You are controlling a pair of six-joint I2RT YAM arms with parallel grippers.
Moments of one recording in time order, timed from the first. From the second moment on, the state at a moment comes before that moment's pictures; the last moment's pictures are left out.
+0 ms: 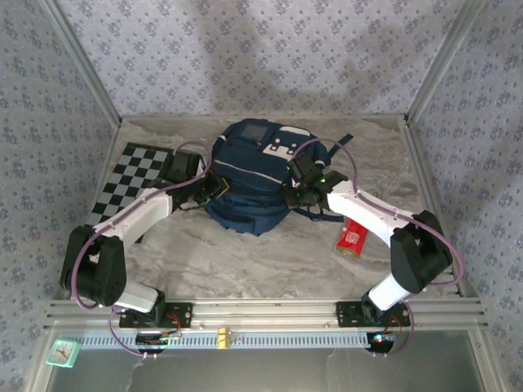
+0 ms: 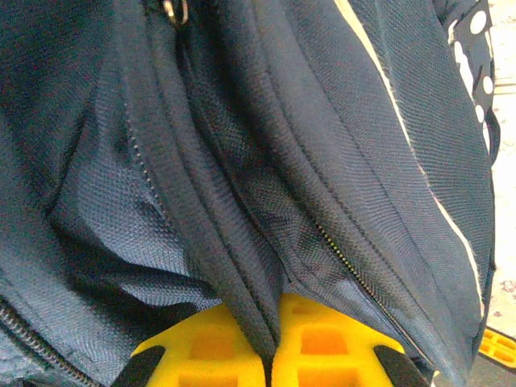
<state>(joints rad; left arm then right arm) -0.36 1.44 0.96 -0.34 0.33 -0.95 0.61 1.57 1.15 -0.60 0.10 0.33</state>
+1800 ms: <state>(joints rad) -0.46 1.42 0.90 -0.26 0.25 -1.26 0.66 1.58 1.12 -0.53 0.18 0.23</state>
